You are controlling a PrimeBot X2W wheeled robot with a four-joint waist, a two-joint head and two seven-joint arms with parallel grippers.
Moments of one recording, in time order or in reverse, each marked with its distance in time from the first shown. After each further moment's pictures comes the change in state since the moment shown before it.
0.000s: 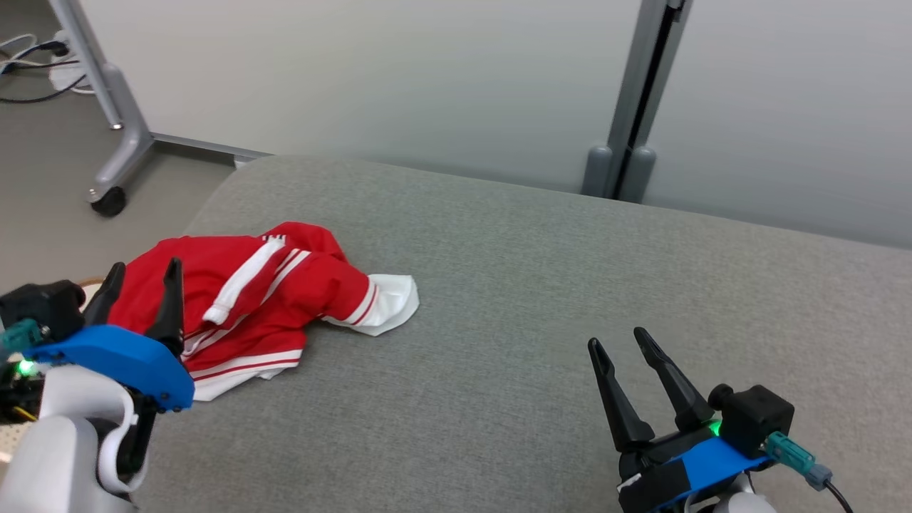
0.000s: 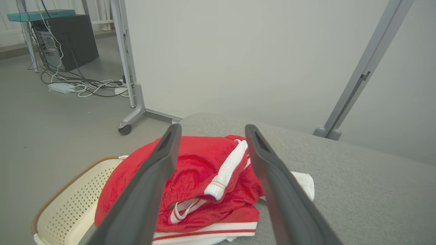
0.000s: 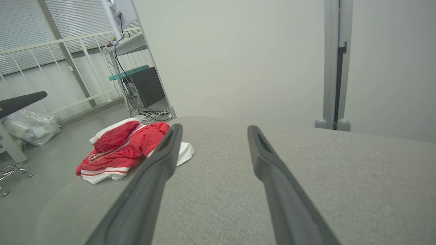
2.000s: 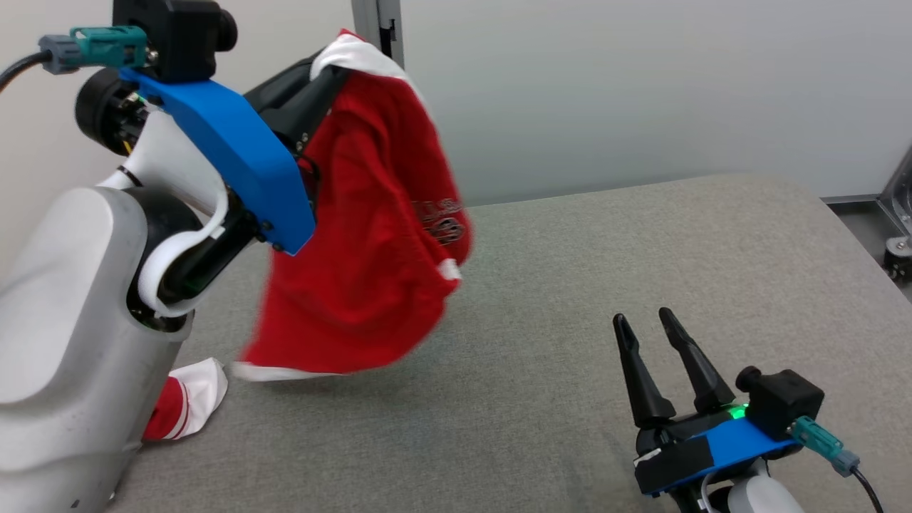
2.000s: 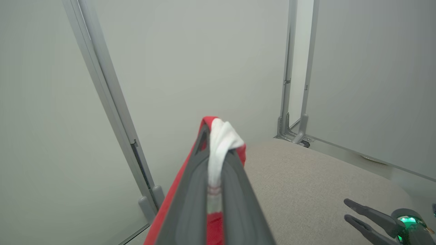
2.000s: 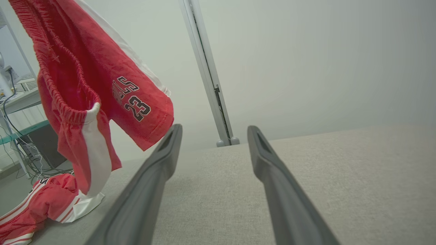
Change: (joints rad) left arm -0.549 0.172 -0.523 -0.233 -0.432 0.003 0.360; right arm -0.026 0.016 -0.057 0.002 0.035 0.000 0.000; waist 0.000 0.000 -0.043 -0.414
